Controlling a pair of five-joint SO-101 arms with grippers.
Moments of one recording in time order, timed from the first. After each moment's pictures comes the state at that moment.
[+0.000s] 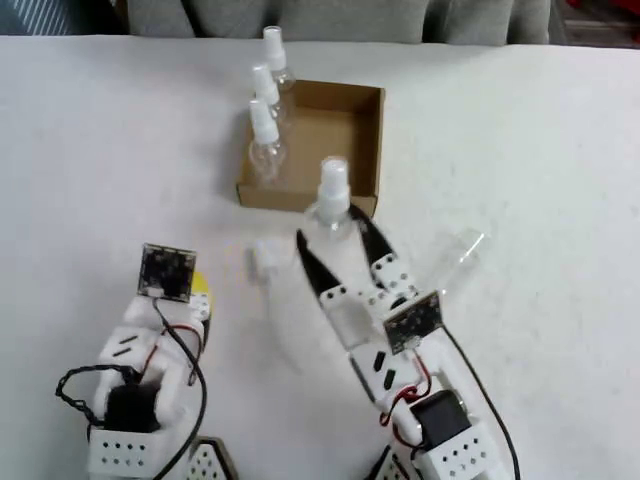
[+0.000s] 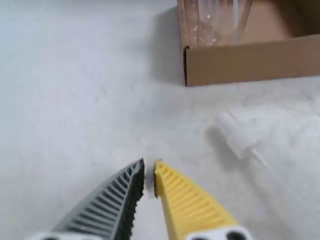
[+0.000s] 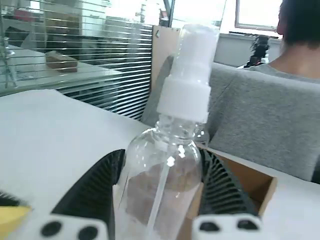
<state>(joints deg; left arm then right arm) -2.8 -104.5 97.1 53.7 -5.1 -29.5 -101.8 96.4 9.2 6.2</state>
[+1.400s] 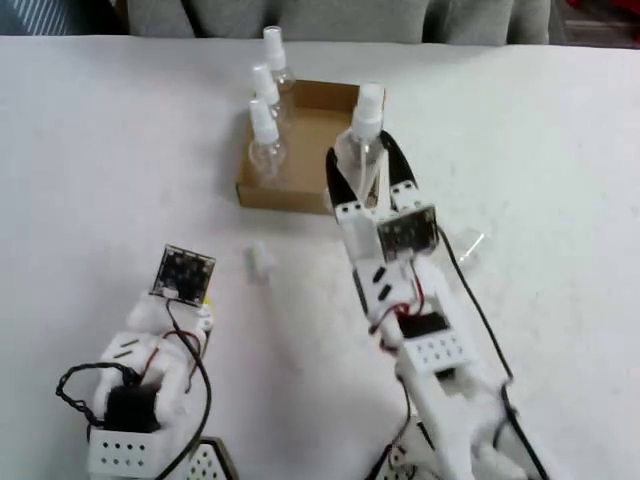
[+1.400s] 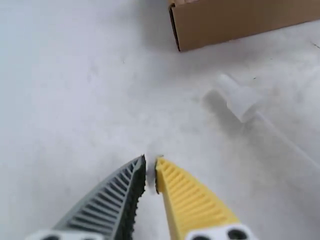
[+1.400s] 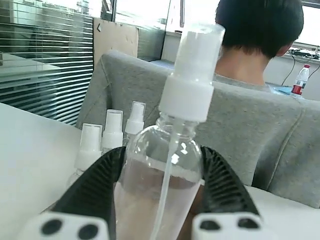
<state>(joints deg) -2.9 -104.5 97.1 58.7 -11.7 -19.8 -34.2 72.6 -35.9 10.1</state>
